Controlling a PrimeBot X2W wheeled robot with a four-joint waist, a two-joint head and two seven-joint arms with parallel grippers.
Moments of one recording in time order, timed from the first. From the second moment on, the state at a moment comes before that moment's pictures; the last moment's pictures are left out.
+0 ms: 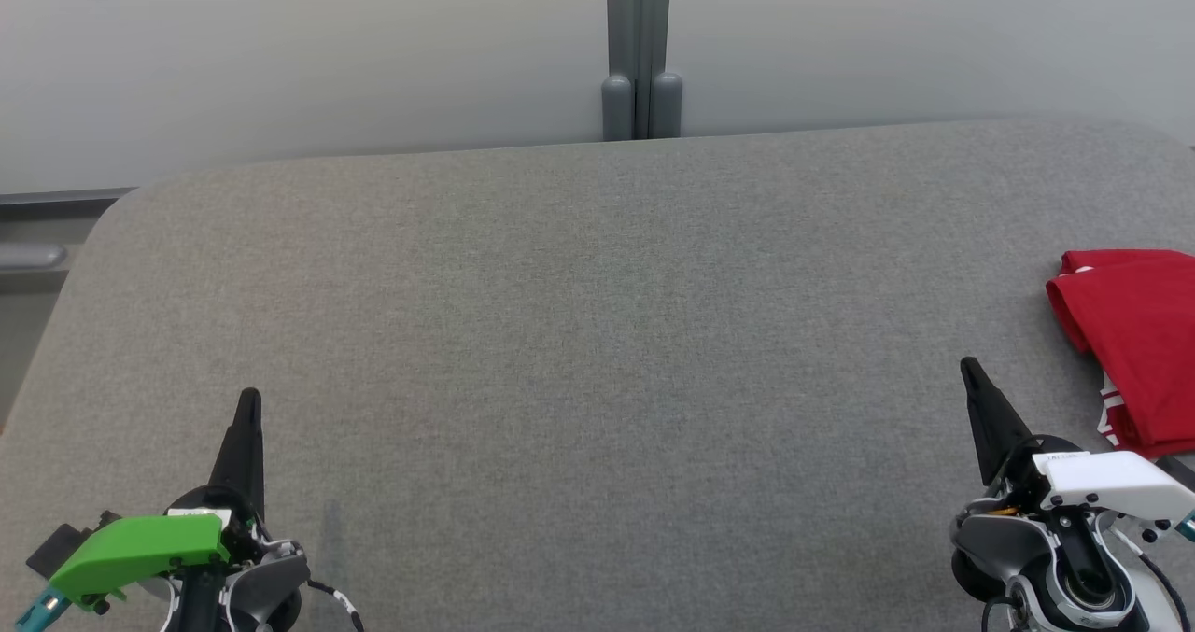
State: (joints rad) left arm -0.10 0.05 0.11 0.25 -1.61 -0.13 0.11; right arm -0.11 -0.05 -0.11 0.25 1.61 0.13 0.11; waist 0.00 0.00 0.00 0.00
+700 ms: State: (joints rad) left arm -0.10 0.05 0.11 0.25 -1.61 -0.13 0.11; right arm -0.11 -0.05 -0.11 0.25 1.61 0.13 0.11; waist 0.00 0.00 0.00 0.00
